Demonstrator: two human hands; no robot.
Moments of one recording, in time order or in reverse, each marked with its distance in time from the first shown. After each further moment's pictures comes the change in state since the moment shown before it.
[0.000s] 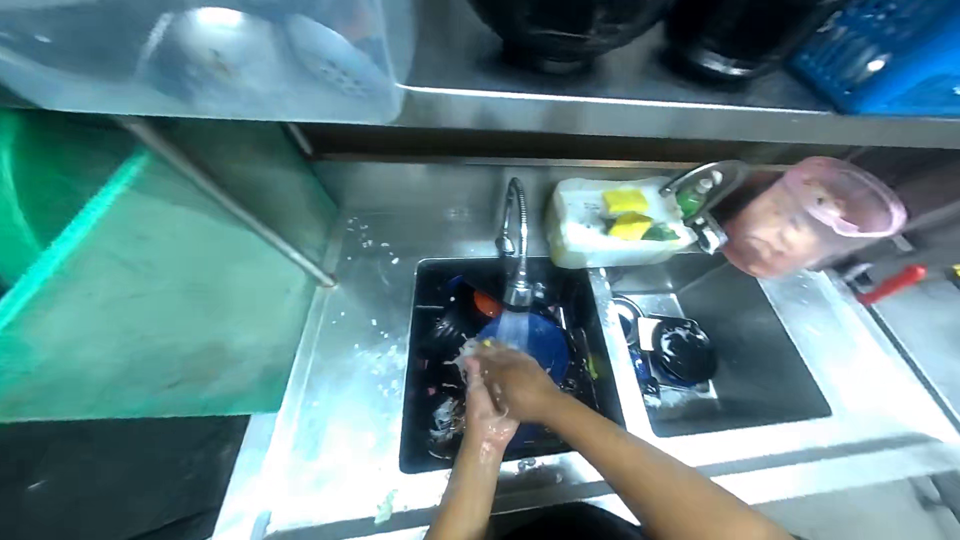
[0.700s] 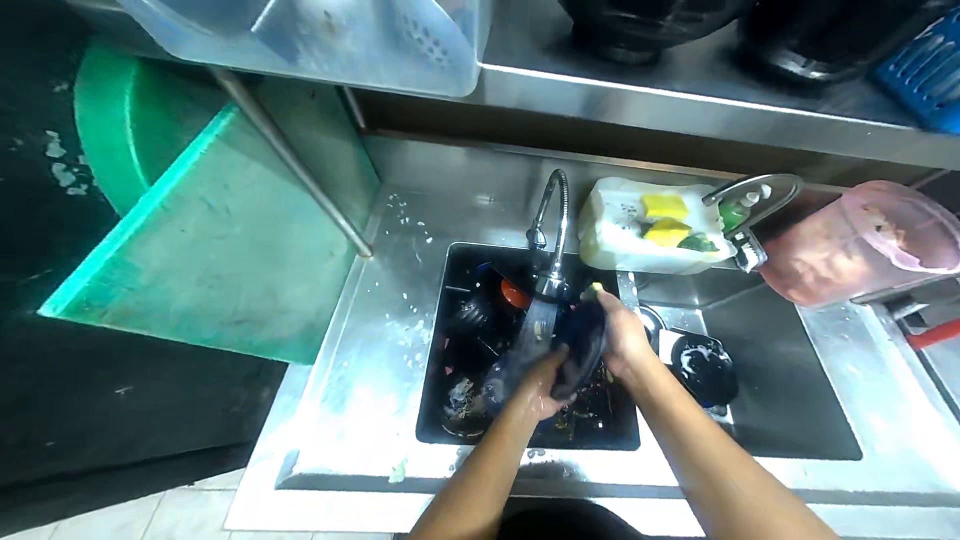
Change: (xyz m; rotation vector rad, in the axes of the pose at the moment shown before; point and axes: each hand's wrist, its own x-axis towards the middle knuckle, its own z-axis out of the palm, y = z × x) left_hand 0.025 -0.030 0.016 0.446 0.013 -0.335; right_hand -0.029 0.031 -0.073 1.278 0.646 0.580
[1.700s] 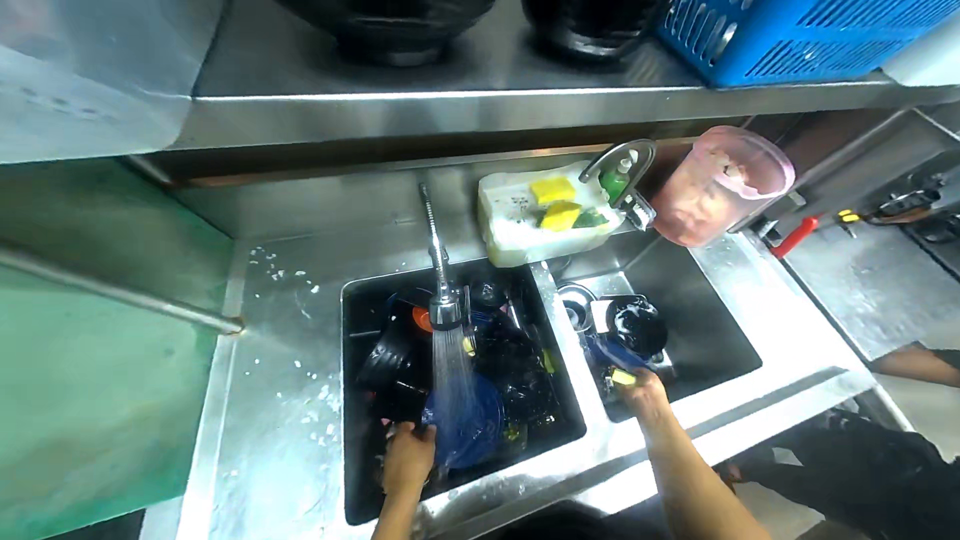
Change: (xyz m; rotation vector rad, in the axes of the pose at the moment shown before) left_hand 0.016 -0.008 -0.137 1.422 0.724 0.189; right_hand 0.052 0.158 -0.244 1.021 0.792 0.105
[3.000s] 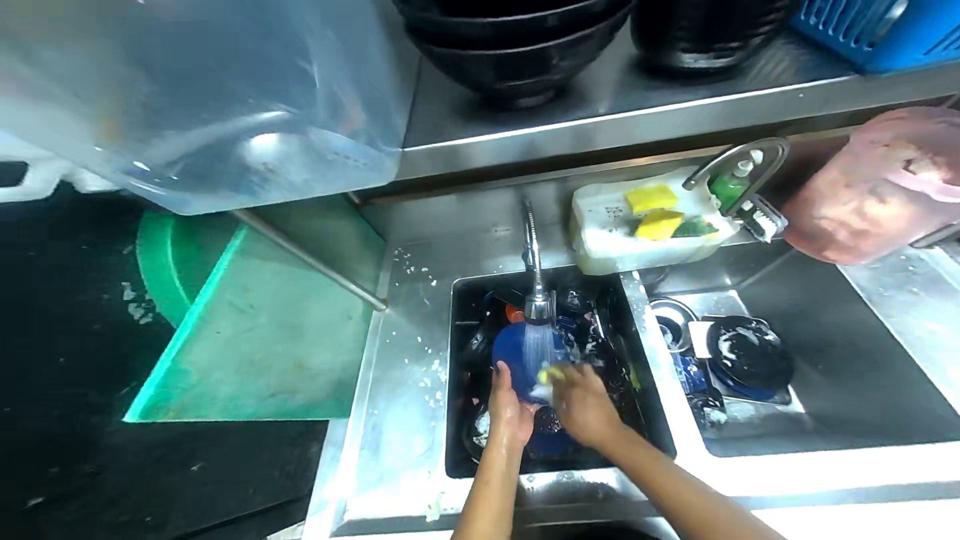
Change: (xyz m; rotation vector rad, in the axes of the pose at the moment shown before) left_hand -0.040 0.094 -0.048 -1.609 -0.187 -0.052; right_hand -0.198 0.149 0.079 -1.984 -1.309 -0.935
